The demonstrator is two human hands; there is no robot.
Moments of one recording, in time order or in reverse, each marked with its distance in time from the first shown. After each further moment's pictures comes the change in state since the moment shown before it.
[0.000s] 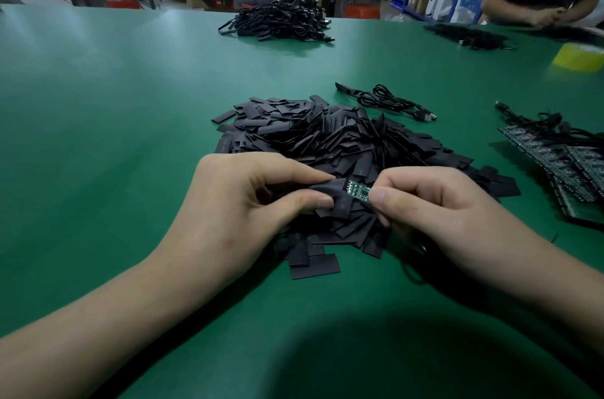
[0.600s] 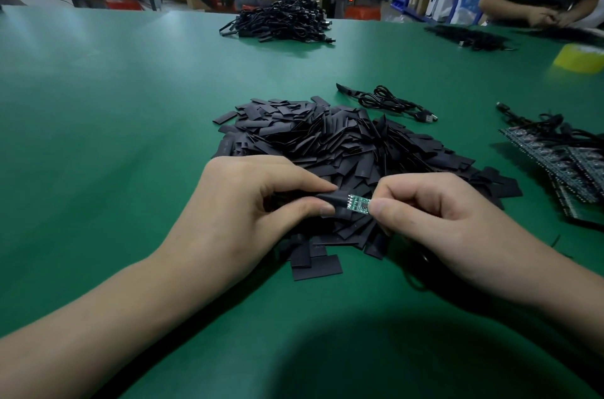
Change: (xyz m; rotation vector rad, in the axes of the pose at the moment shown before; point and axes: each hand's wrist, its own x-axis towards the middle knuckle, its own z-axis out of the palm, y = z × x) left_hand 0.002 -0.003 -0.002 0.134 -0.061 0.088; right_hand -0.001 0.000 0.000 -0.111 -0.023 -0.024
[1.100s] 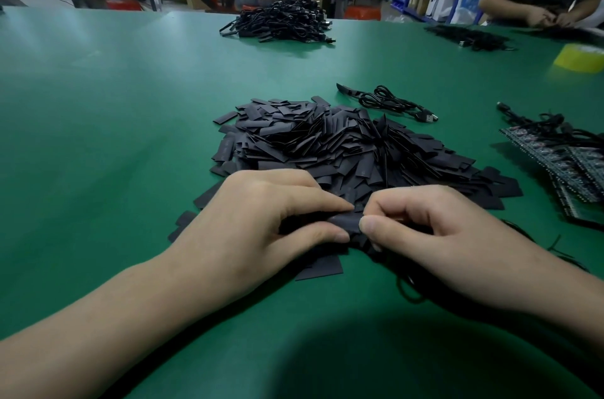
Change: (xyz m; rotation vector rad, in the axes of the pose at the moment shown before) left_hand -0.002 0.002 0.001 0.044 -0.162 0.129; right_hand -0.002 0.000 0.002 -0.157 -0.084 0.001
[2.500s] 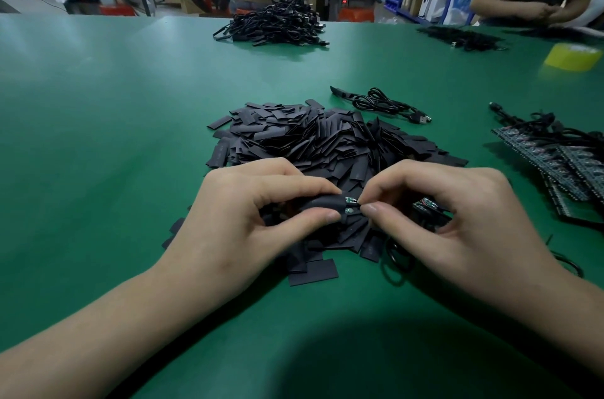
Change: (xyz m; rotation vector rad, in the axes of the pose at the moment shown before) left_hand 0.000 0.001 0.003 -0.124 0.181 -0.075; right_hand -0.004 0.002 -0.003 -0.264 0.441 -0.376
